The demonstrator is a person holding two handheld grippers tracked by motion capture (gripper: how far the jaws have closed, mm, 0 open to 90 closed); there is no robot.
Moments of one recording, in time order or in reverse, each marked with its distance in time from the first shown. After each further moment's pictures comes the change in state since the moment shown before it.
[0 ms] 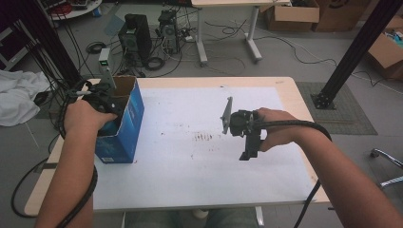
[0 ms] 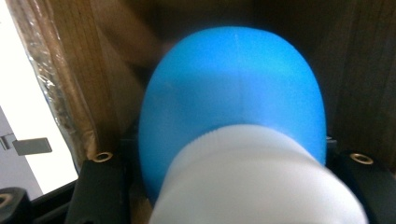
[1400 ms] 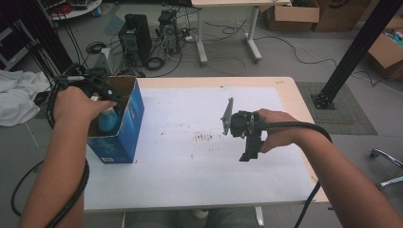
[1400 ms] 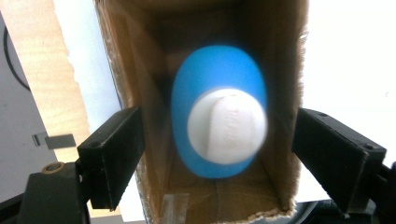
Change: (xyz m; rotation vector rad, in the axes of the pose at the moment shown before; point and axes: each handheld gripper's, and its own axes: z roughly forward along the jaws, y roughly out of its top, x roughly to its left) left arm -0.011 -0.009 -0.057 -0.072 0.018 0.030; right arm 0.003 -0.001 0.000 -0.011 0.000 0.000
